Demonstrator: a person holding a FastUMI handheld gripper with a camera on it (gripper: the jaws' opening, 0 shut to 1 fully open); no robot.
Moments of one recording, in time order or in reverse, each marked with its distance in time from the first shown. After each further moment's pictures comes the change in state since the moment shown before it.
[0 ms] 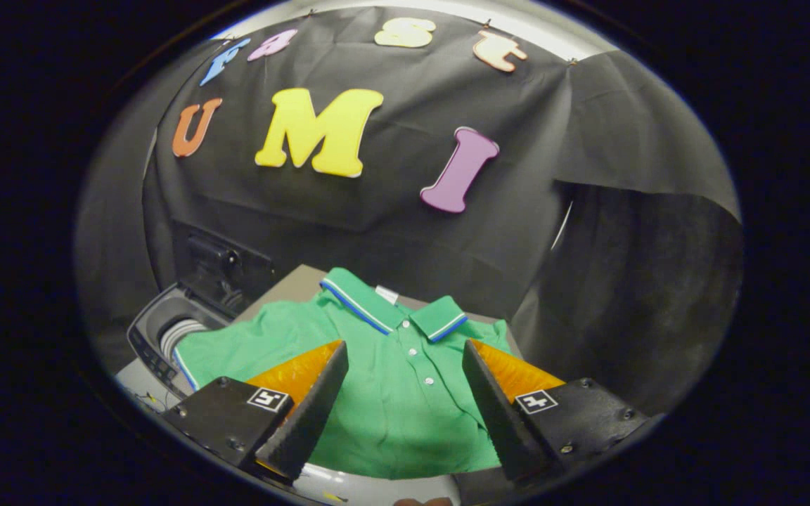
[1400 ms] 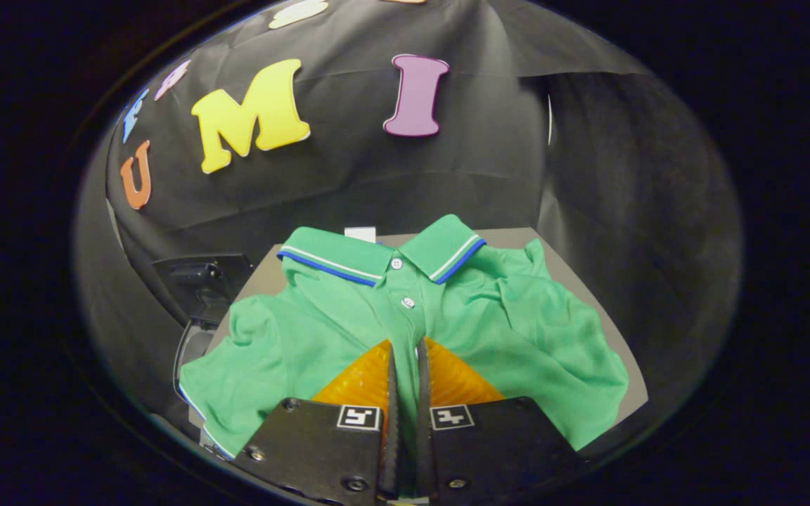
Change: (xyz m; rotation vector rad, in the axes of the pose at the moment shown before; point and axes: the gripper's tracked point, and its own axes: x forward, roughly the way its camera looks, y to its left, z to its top) arm 0.053 0.010 -0.042 0.380 0.258 0.055
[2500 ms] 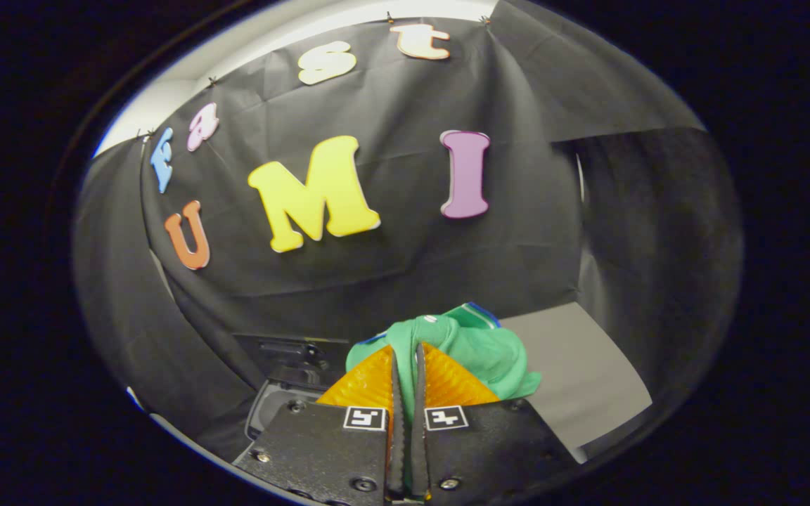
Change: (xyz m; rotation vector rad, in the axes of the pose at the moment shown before) arm -0.120 0.124 0.103 0.018 -0.297 0.264
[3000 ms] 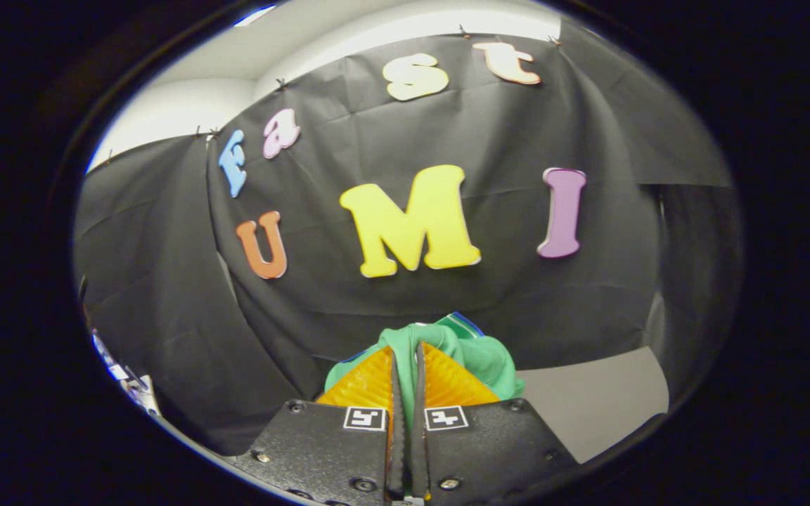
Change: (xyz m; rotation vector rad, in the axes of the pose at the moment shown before) arm -0.006 0.149 0.041 -0.105 -0.048 0.260
